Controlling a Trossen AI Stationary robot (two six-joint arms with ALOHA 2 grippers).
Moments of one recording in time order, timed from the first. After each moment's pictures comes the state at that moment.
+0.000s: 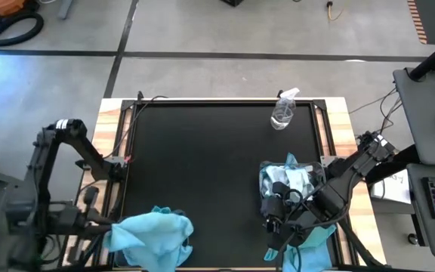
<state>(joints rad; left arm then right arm) -1.54 1.35 1.43 -1.22 -1.40 -1.32 0.69 1.62 1.63 -0.99 0.39 0.81</state>
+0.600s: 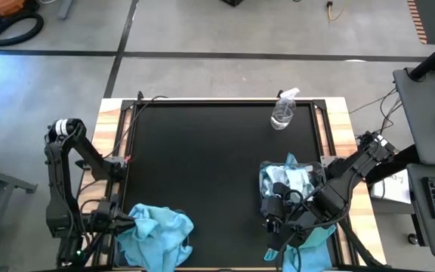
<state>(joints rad) -1.49 1.35 0.92 -0.96 -1.32 -1.93 0.69 1.62 1.63 -0.99 0.40 0.84</state>
